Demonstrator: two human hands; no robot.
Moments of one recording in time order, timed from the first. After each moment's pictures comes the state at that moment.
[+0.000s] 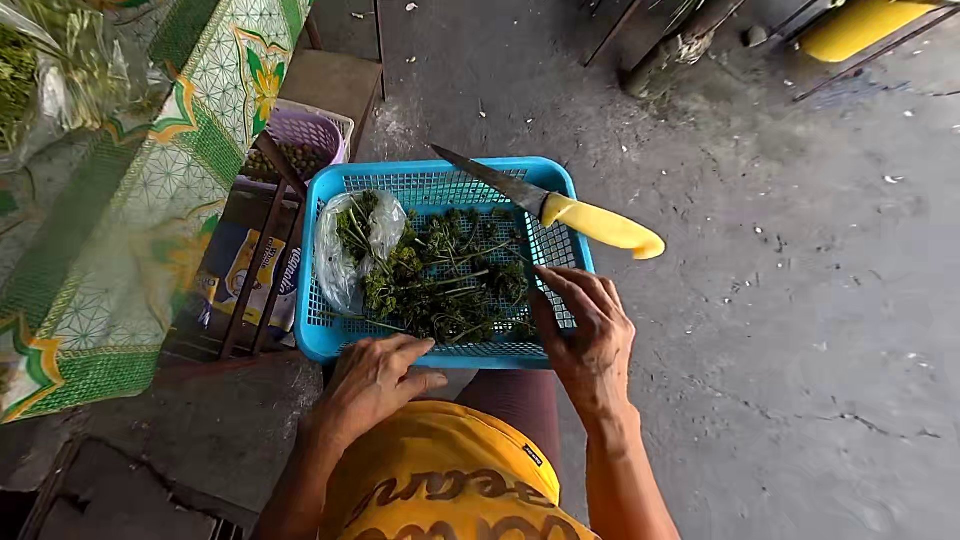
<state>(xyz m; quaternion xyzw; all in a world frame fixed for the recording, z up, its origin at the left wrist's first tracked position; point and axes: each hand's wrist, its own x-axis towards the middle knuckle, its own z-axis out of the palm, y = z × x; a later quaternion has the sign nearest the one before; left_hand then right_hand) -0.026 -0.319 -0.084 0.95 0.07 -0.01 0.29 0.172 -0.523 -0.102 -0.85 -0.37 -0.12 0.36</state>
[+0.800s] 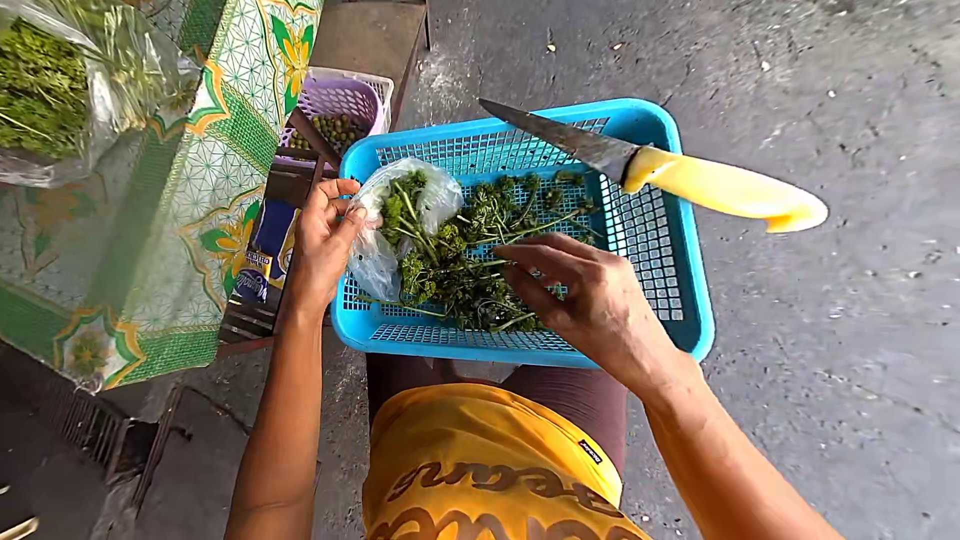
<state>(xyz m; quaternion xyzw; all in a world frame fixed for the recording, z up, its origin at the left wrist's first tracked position) 0.033 -0.207 -0.035 0.74 0.32 0.21 0.56 0.175 -0.460 -0.066 -0.77 -0.50 0.06 0.40</state>
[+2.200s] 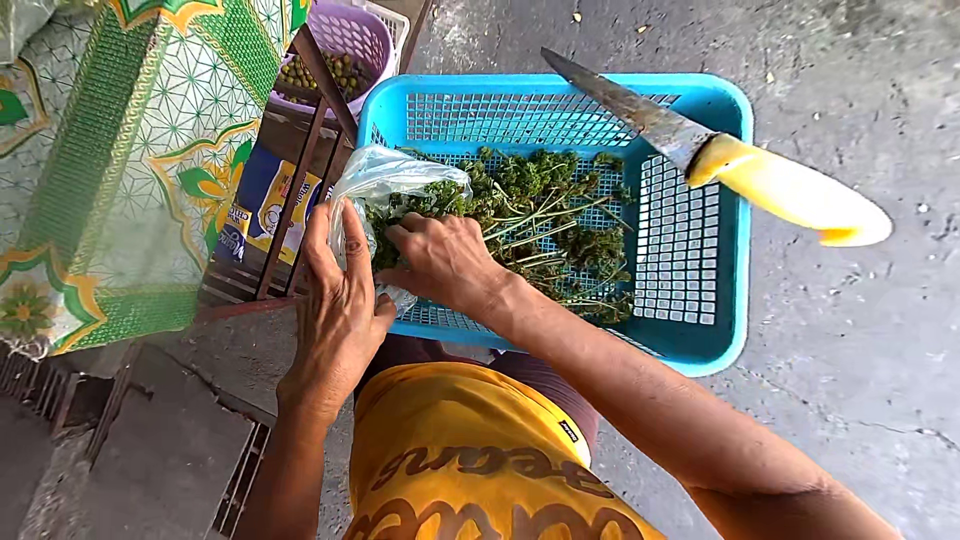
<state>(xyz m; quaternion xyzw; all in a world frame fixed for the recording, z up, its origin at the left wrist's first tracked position) -0.041 -0.274 -0.041 0.92 0.37 0.07 0.13 0.114 -0.329 -0.074 -0.74 -0.64 0.14 0.16</state>
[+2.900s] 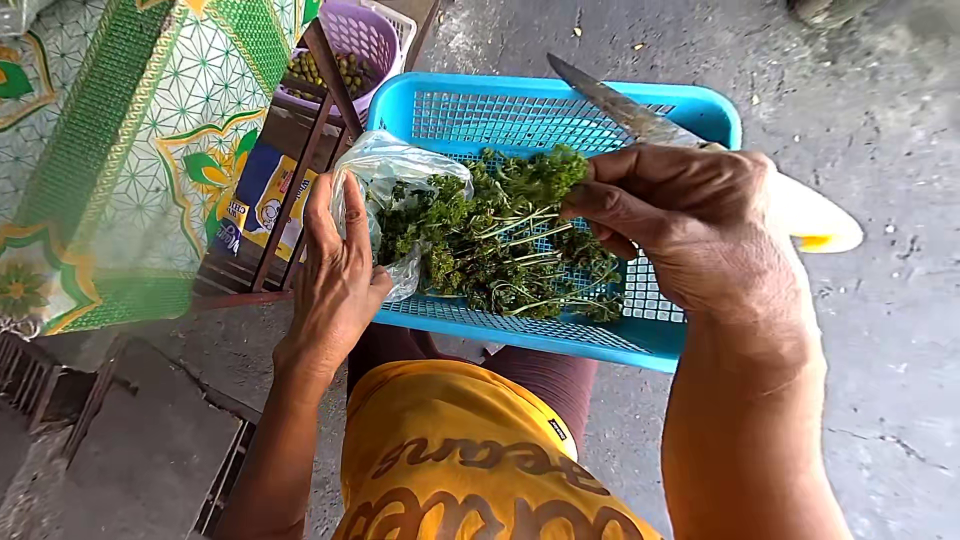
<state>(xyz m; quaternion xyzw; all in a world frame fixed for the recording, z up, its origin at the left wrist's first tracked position) -0.034 -0.265 -0.036 0.92 0.37 0.06 0.14 0.201 -0.437 -0.020 -0.69 -0.43 0.23 0.53</state>
